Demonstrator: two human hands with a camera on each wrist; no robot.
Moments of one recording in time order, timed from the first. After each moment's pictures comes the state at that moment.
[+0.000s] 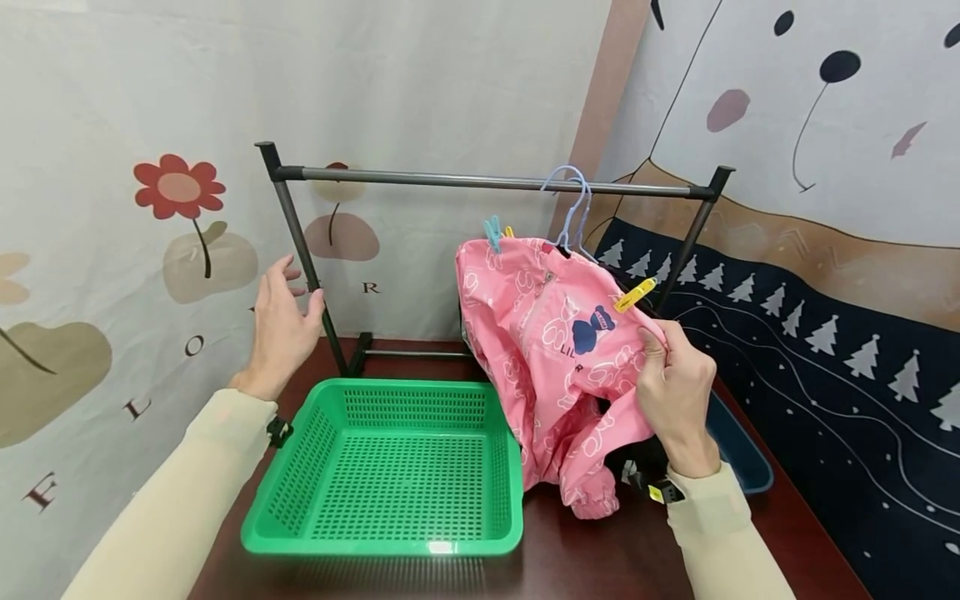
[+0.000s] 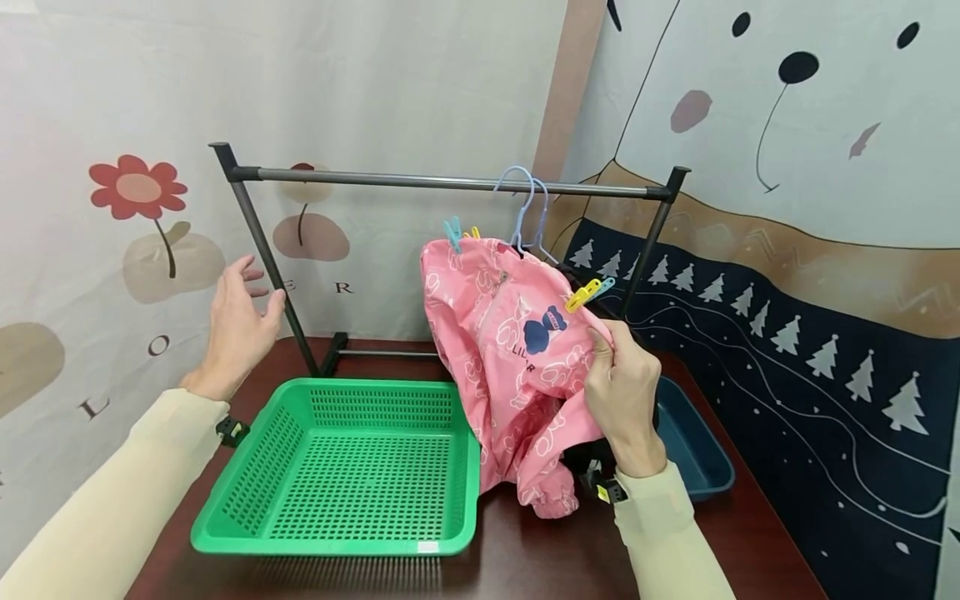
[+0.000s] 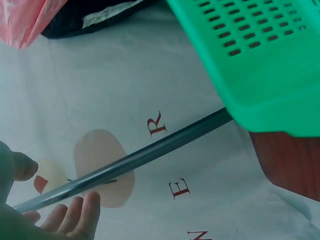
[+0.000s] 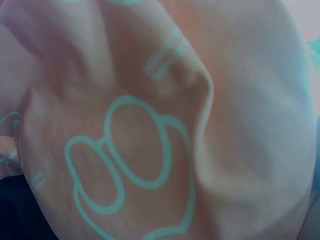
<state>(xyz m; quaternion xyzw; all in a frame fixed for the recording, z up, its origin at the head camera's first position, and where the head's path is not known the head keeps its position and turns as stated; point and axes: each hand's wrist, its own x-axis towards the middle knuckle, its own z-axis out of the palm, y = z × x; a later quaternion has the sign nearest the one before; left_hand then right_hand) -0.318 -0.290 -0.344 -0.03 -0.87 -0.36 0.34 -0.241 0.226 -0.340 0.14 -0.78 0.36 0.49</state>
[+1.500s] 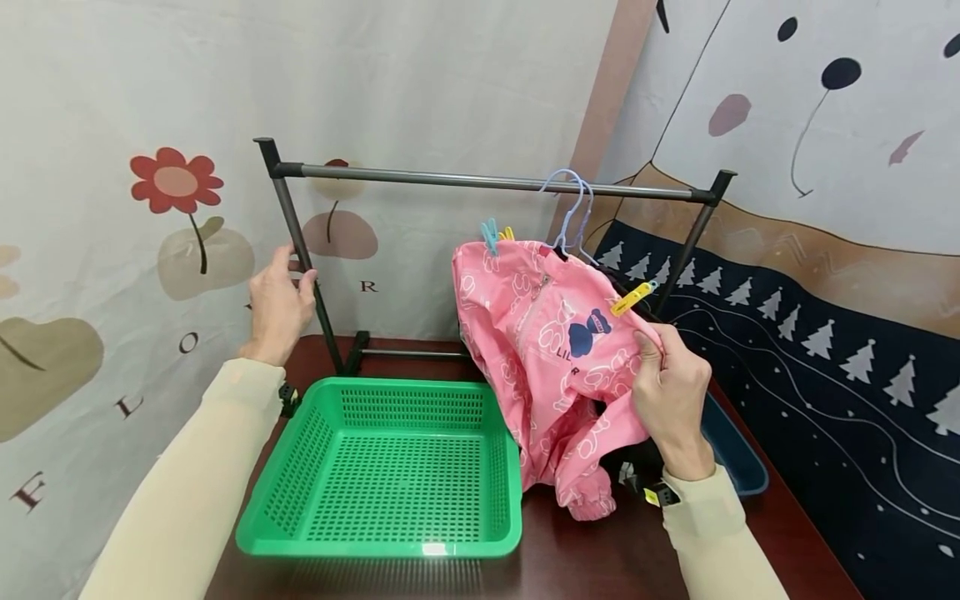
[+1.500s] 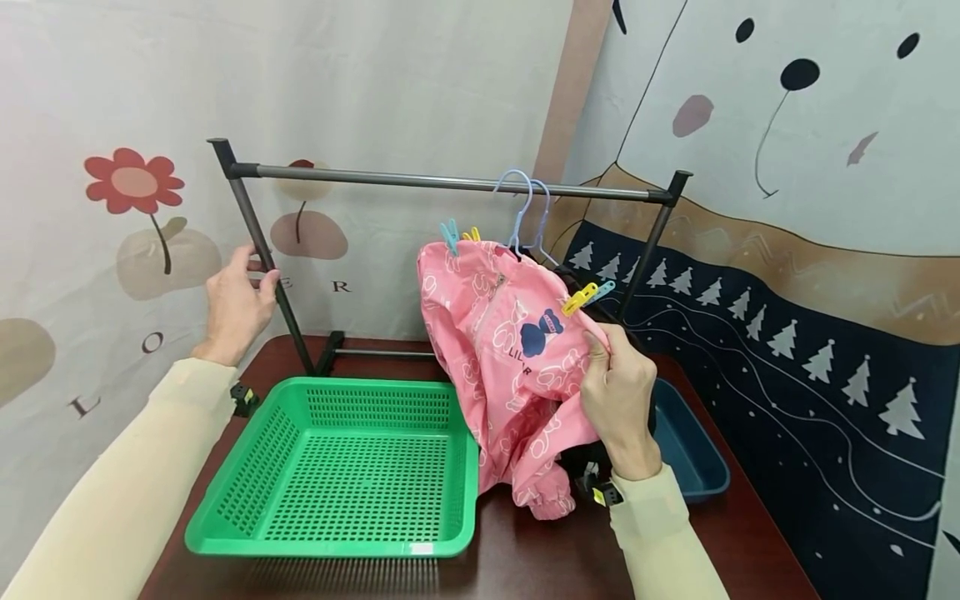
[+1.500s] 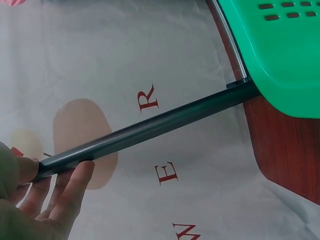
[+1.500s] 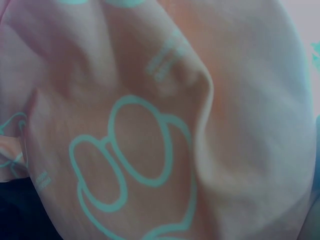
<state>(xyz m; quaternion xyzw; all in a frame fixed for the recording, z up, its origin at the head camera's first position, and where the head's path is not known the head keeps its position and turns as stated) -0.353 -0.300 -0.328 0.00 -0.87 -0.34 0.35 -0.242 0.227 -0.341 0.14 -0.78 0.37 0.48</state>
